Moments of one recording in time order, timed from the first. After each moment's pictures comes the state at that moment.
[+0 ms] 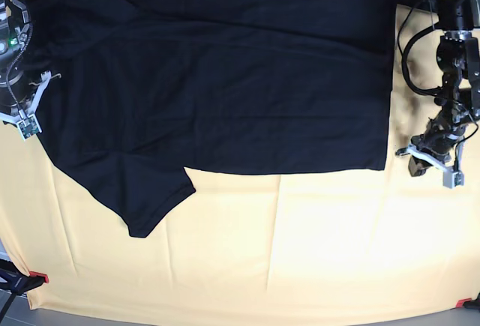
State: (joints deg) left arm -4.4 -33.6 -10.0 76.3 -45.2 -11.1 33.6; right arm -25.2 44.3 10.9 113.1 4.5 6.5 -42.7
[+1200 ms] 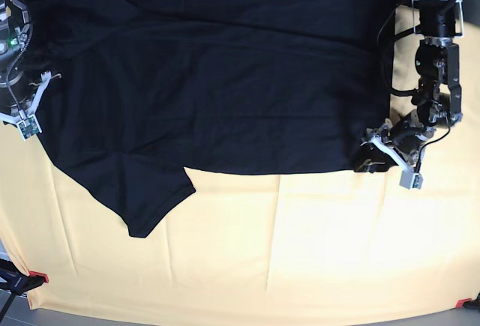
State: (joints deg) left arm -7.2 -28.5 -1.6 74.0 -46.3 -24.4 37.1; right arm -25.1 44.3 10.9 113.1 4.6 6.6 -43.0
